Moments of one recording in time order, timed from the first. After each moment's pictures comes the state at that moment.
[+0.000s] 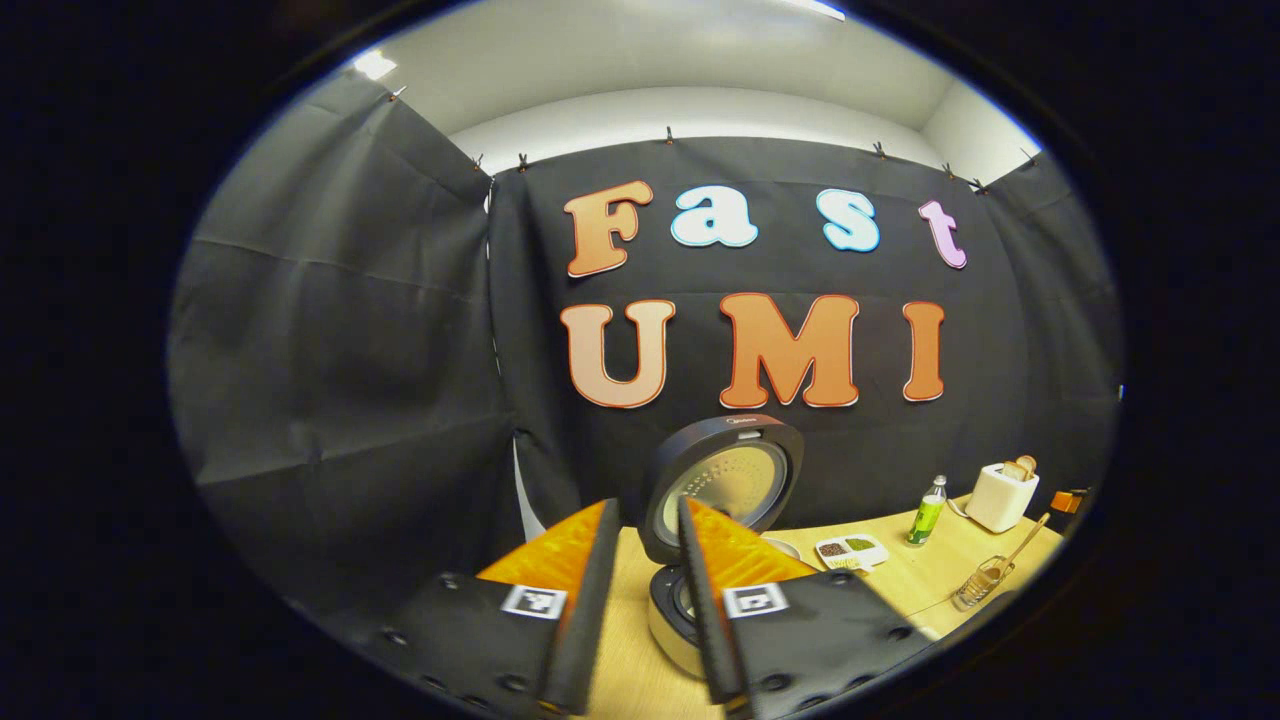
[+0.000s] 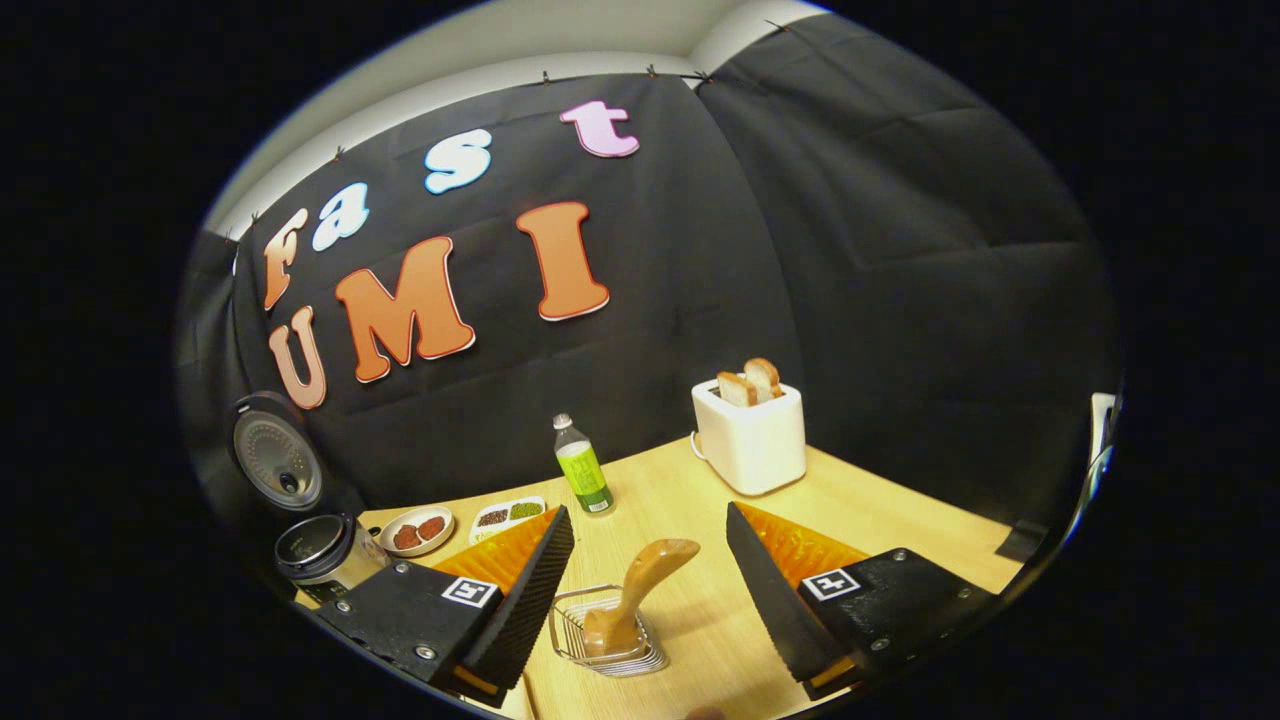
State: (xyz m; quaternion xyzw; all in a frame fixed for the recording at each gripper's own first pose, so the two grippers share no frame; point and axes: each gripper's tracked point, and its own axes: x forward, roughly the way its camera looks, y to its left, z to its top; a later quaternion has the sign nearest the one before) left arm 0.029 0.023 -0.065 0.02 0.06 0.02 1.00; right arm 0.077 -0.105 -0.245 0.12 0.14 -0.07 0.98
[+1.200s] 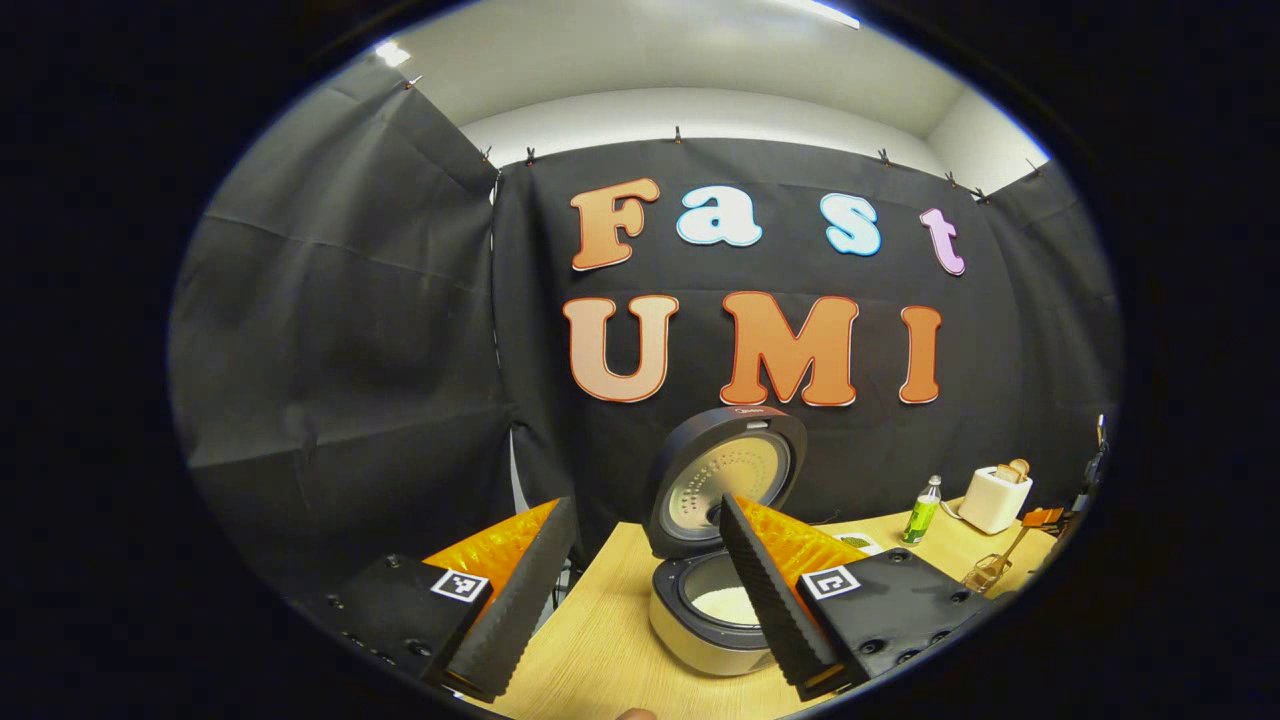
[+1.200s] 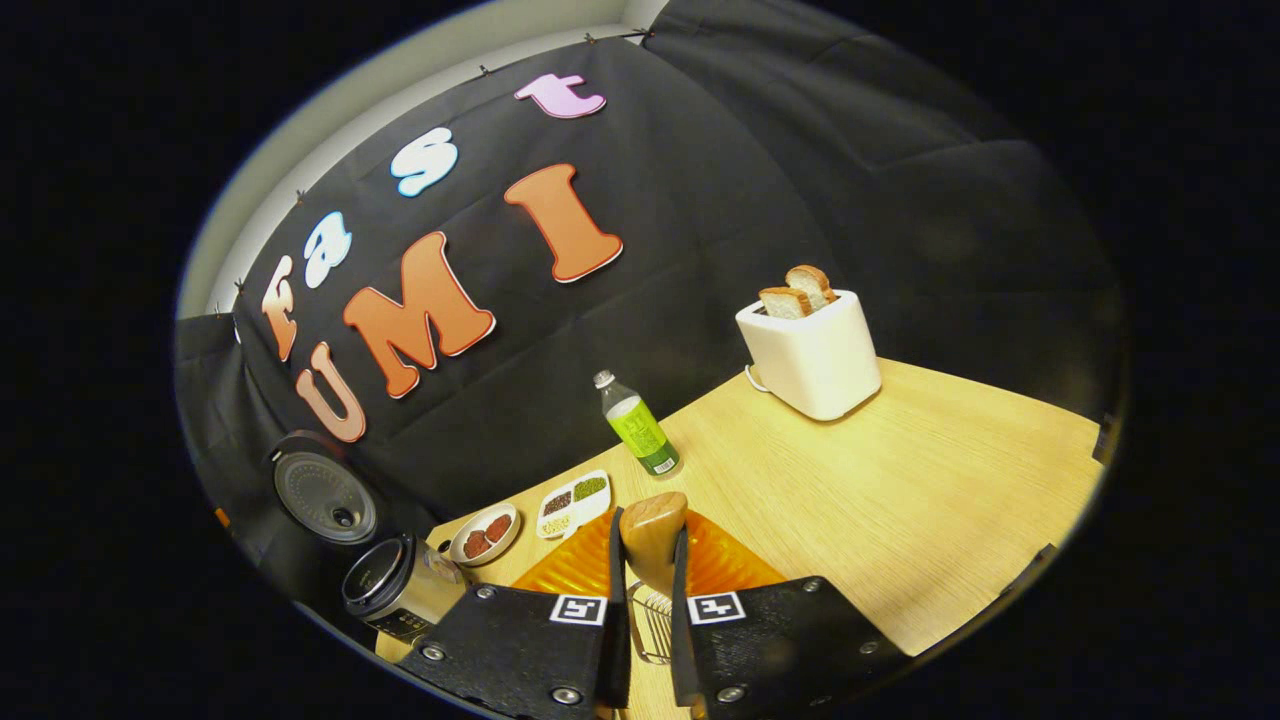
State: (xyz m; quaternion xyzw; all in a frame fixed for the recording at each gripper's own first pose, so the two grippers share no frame) left arm 0.024 0.040 -0.083 0.00 0.06 0.00 1.00; right arm 0.096 -0.056 -0.270 0.23 0.18 -0.01 0.96
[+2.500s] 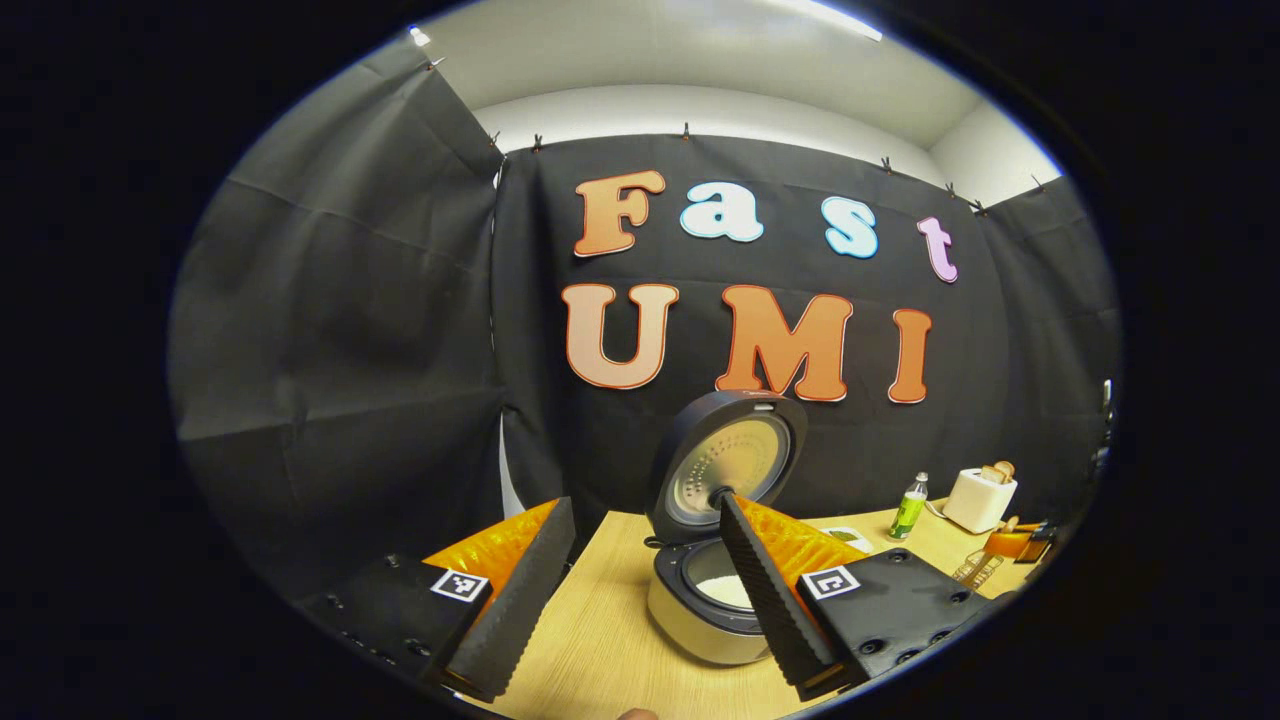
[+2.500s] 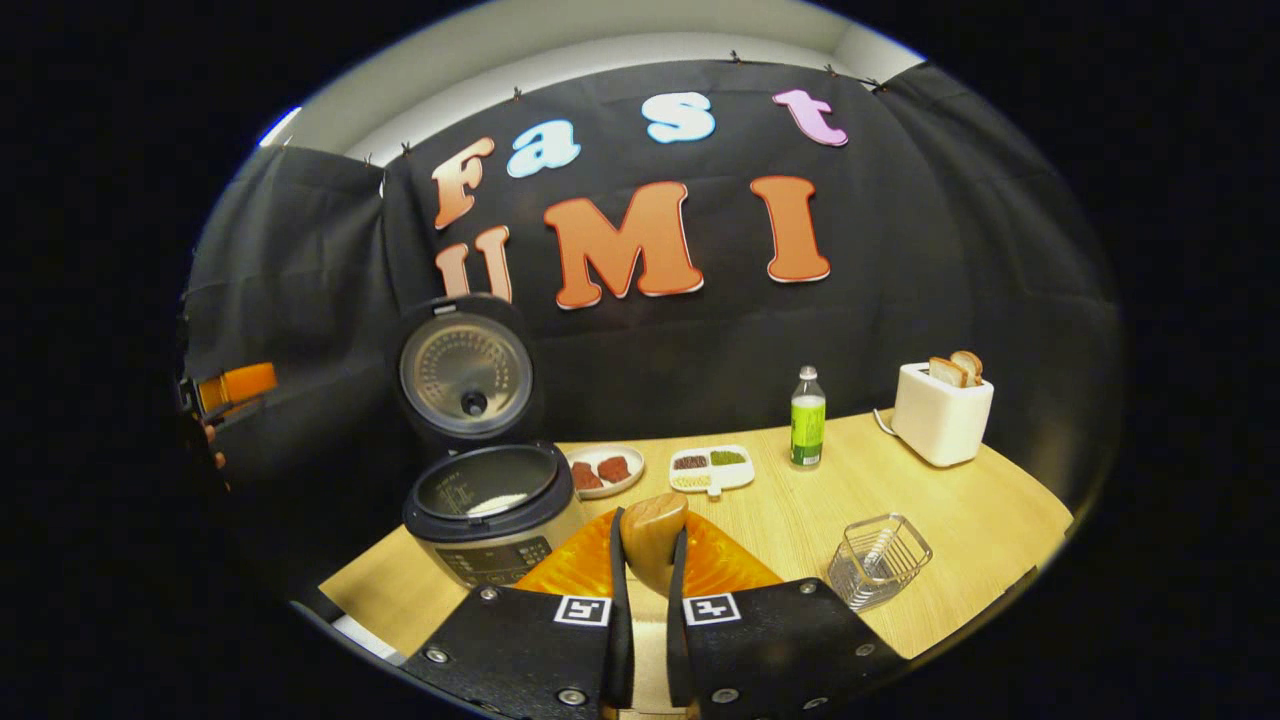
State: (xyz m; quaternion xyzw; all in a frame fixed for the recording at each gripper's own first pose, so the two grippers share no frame) left arm 0.014 0.066 -0.110 -0.03 0.07 -0.02 1.00; right arm 0.002 0.170 -0.241 0.03 0.17 0.12 0.98
